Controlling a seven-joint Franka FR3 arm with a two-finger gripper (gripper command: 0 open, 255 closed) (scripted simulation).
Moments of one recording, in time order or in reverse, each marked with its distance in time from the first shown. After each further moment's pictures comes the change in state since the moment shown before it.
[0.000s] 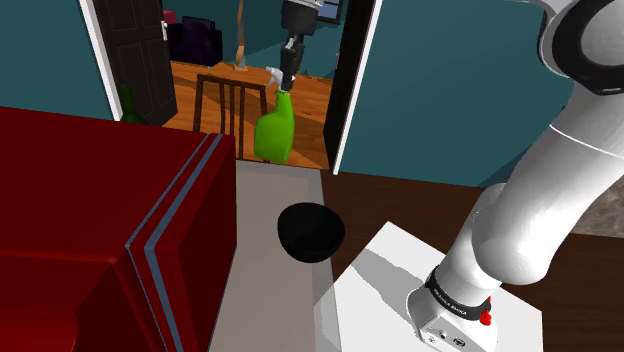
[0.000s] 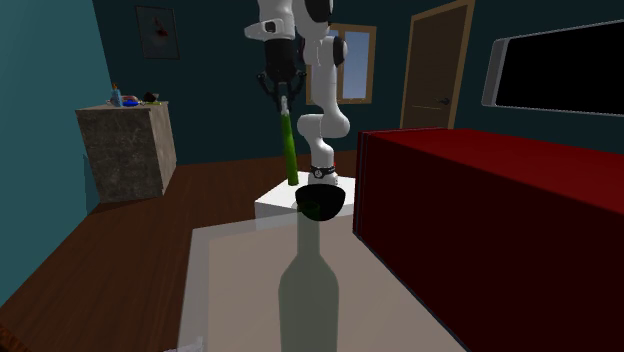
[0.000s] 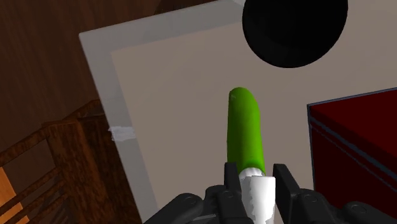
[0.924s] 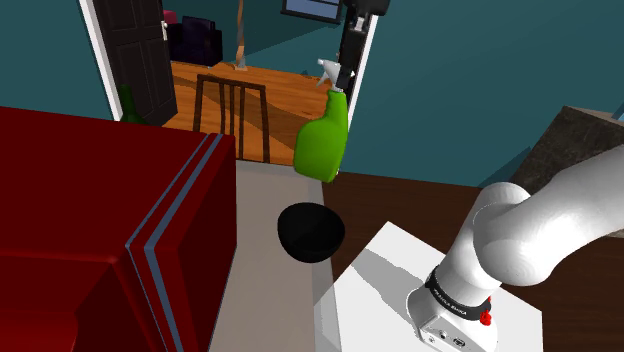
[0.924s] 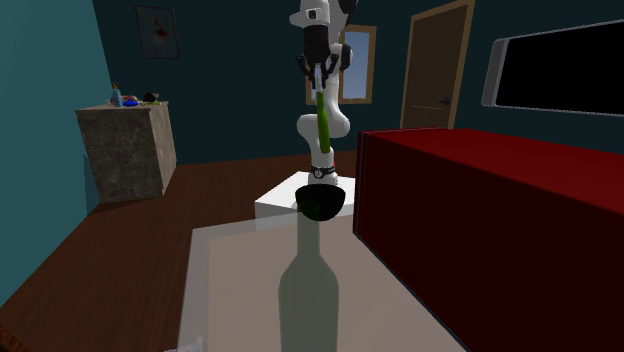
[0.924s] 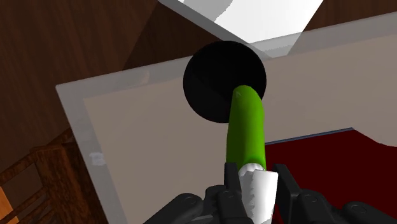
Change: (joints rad) arm 0.043 -0.458 0.064 -0.289 0.032 -0.159 0.115
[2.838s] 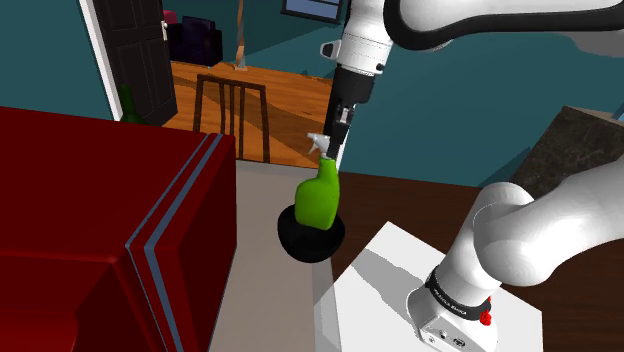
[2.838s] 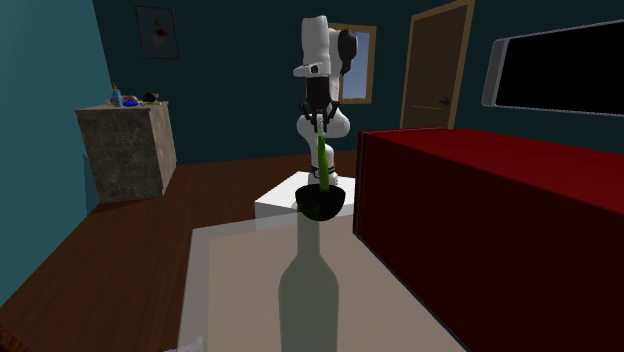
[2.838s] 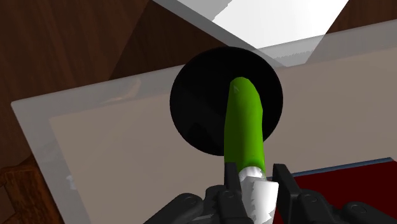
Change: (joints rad) arm 0.009 -0.117 0.021 -0.454 0.022 0.335 -0.020
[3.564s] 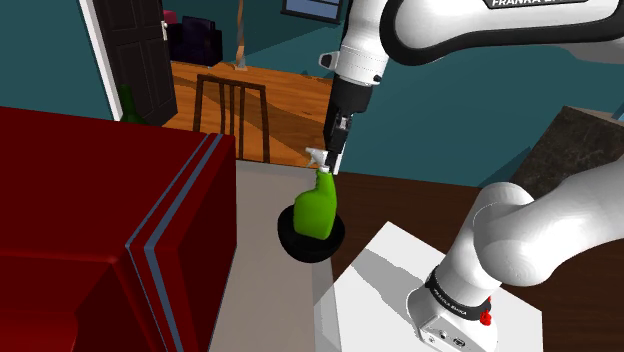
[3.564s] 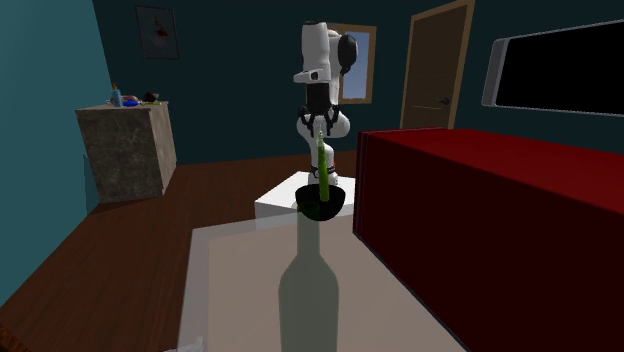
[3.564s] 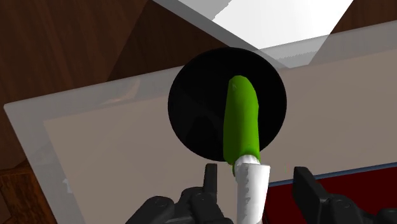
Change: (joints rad) arm 0.001 -0.003 0.003 -0.048 0.003 0.046 -0.004
